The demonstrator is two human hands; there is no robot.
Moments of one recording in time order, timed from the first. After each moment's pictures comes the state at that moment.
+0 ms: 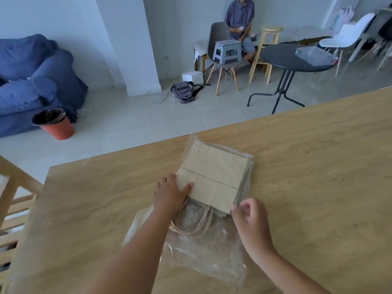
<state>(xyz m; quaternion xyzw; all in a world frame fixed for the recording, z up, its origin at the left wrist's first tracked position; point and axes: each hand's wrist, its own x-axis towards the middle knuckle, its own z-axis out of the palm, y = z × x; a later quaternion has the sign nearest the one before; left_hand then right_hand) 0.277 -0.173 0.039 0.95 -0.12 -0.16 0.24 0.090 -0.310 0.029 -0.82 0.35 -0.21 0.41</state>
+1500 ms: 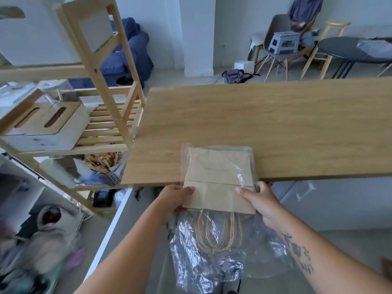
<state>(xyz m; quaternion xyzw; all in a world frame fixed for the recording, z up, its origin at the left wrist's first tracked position) -0.076 0.127 0.030 0.71 0.14 -0.32 0.61 -0.161 -0.113 0.029 -0.69 0.33 0.03 0.64</state>
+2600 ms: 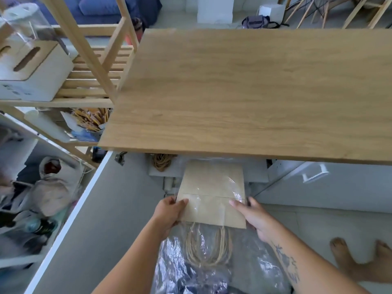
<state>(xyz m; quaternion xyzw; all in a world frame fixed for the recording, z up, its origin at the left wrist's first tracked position) -0.153 0.104 -0.094 0.69 0.30 -0.30 0.59 -0.199 -0.143 -0.101 -0.63 0.37 0.26 0.63</state>
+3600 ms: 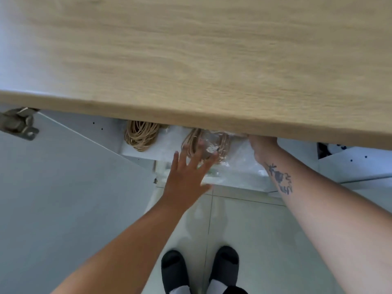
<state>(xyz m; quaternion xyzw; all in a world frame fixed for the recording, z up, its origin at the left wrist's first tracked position) -0.046 0.050 -0.309 0.97 -0.24 -0.07 0.06 0.027 -0.172 -0.291 -0.74 0.33 0.17 0.56</state>
